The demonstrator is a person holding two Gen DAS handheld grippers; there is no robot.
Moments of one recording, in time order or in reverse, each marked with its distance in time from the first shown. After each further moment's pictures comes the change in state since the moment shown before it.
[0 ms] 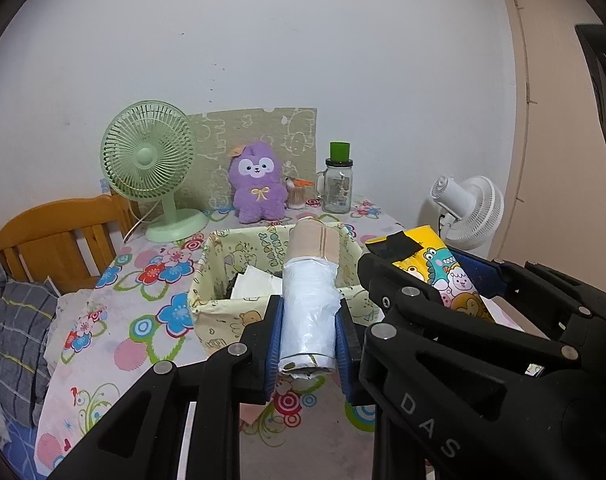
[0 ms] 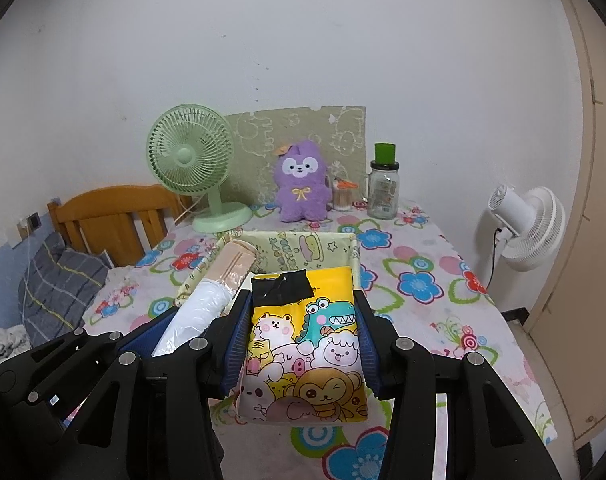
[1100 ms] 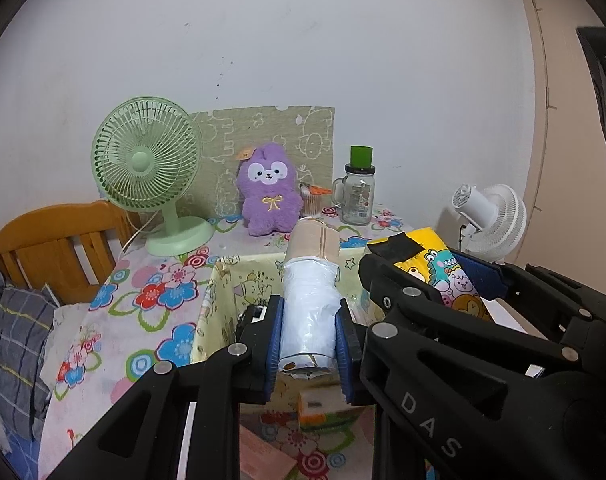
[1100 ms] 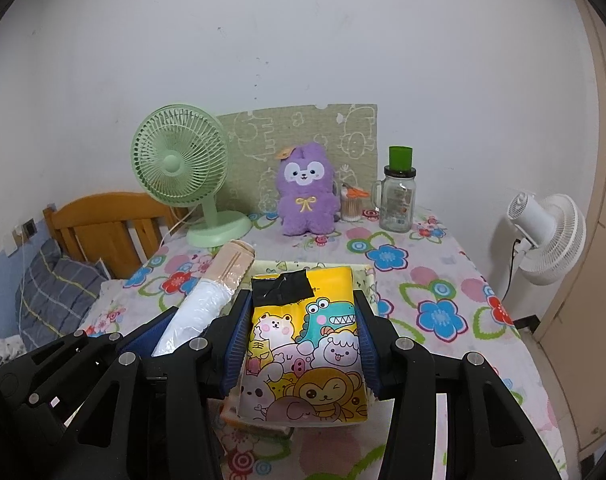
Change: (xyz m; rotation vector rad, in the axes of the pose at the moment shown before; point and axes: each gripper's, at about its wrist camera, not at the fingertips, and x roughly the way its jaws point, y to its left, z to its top) left arm 0.060 0.023 0.035 -0.011 0.007 0.024; right arm 0.072 -0.002 0.038 0.006 0.008 0.019
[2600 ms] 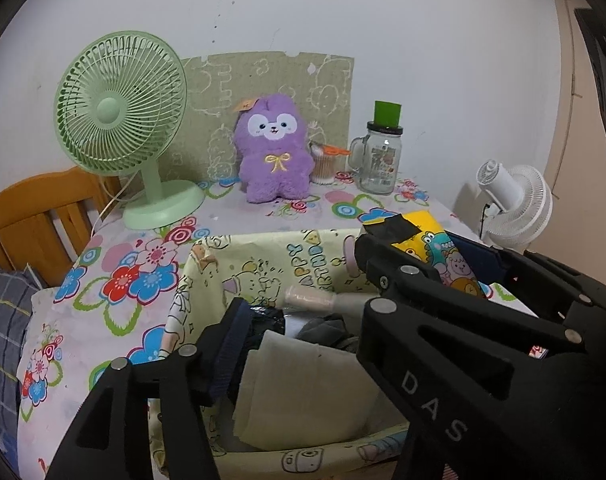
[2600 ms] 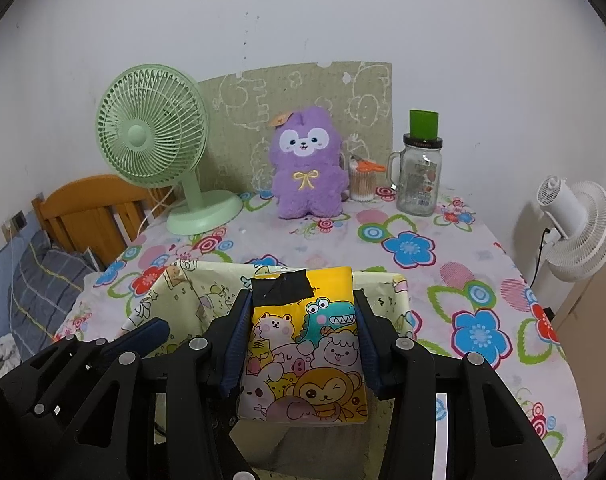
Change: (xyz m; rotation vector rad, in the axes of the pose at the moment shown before) left arm 0.098 0.024 0.000 -0.035 0.131 -0.004; right arm 0.104 -0.009 0.007 -0.001 0.088 0.023
